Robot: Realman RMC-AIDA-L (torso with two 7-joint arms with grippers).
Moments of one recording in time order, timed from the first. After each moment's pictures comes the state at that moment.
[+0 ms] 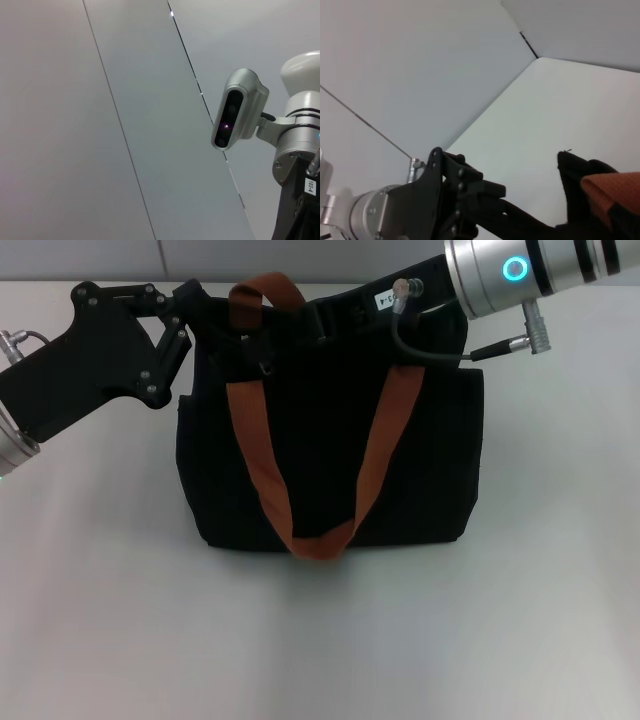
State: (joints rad) left arm -0.50 -2.07 0.51 0.42 1.61 1.70 -0.58; right arm 0.96 2.08 -1.12 -0.81 -1.98 -1.39 2.43
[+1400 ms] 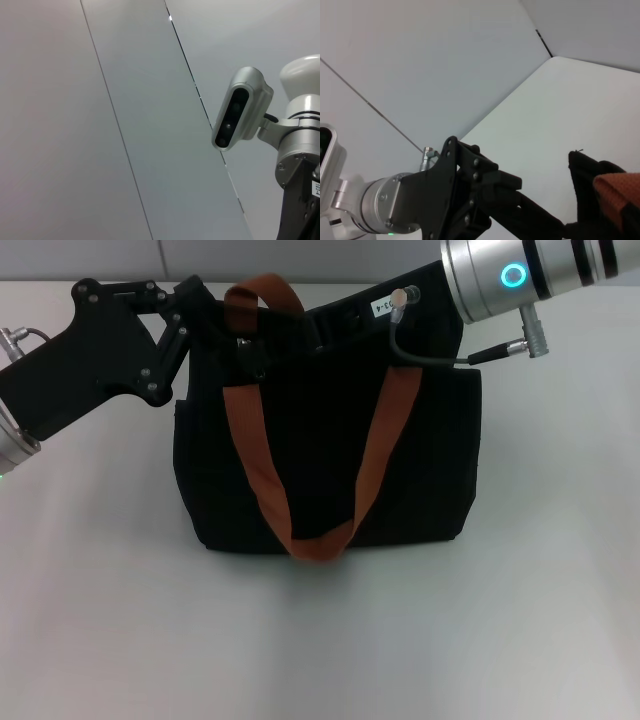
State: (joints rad) left arm -0.50 -2.07 0.51 0.42 1.60 1.71 -0.58; right arm 0.95 2.08 -1.15 -0.83 -1.96 -1.41 2.38
